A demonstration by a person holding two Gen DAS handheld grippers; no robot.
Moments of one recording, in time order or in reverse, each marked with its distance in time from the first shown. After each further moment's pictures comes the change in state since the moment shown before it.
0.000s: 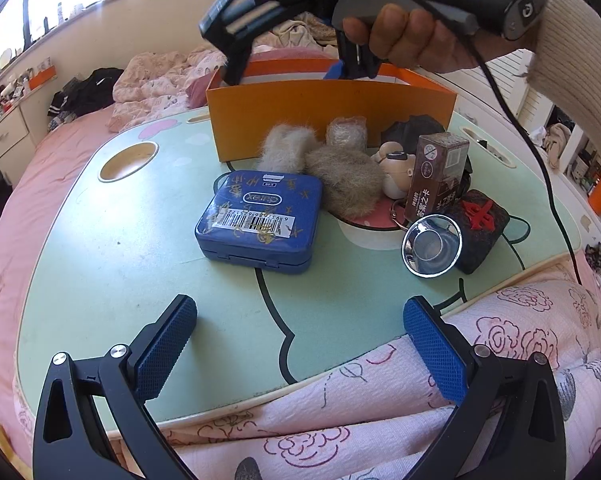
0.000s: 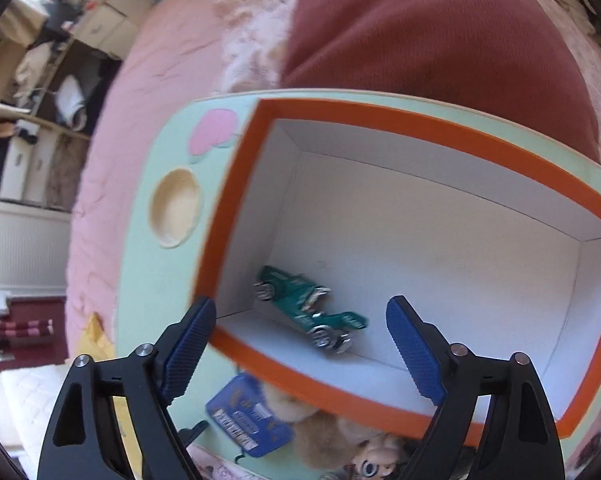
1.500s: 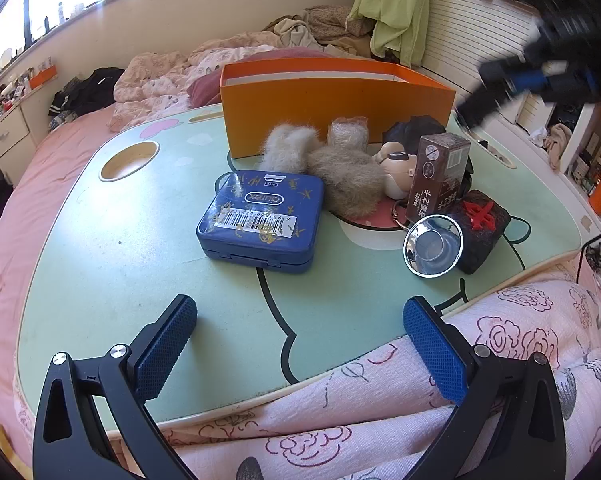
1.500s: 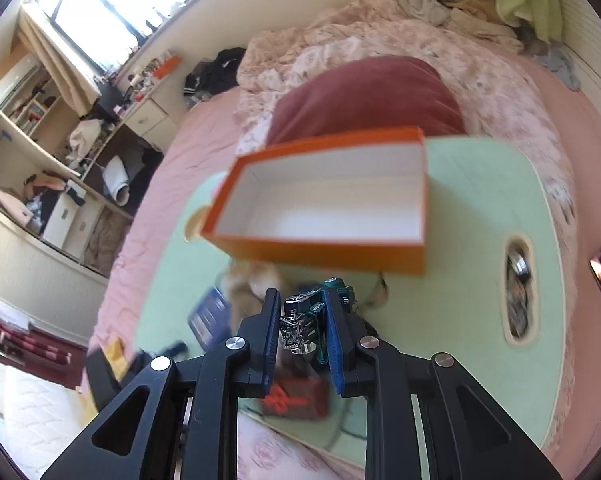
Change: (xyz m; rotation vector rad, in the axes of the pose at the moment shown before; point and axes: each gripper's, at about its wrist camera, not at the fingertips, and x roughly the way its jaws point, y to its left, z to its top) left arm -0.001 -0.002 -0.001 -0.002 -0.002 0.002; right arm -0.110 -0.104 -0.191 0.040 -0.491 0.169
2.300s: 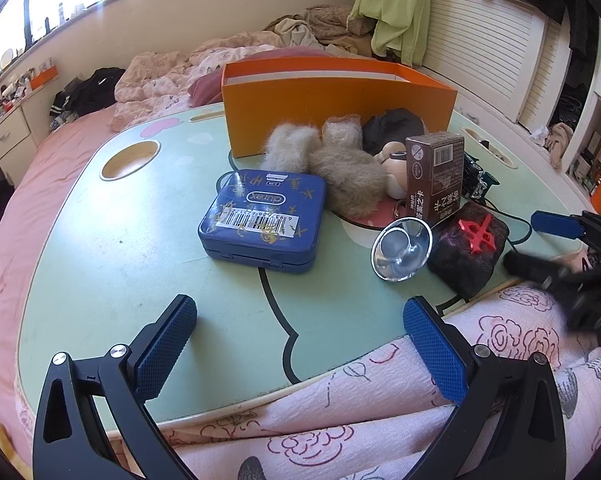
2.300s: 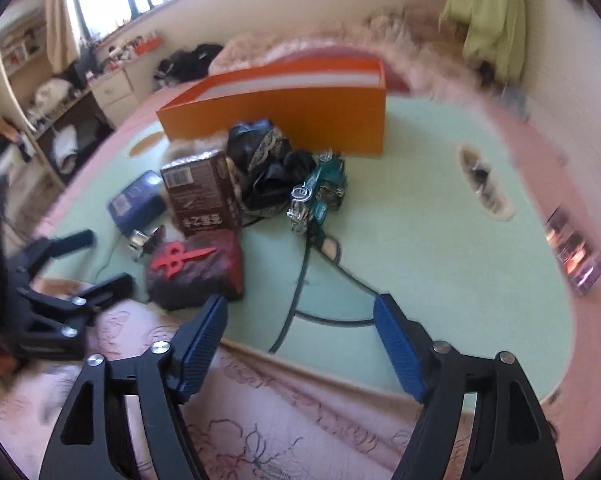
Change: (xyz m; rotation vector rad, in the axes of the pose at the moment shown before) left arm -0.001 0.000 0.000 0.000 0.000 0.005; right arm 0.044 0.024 -0.134 -0.241 -0.137 -0.382
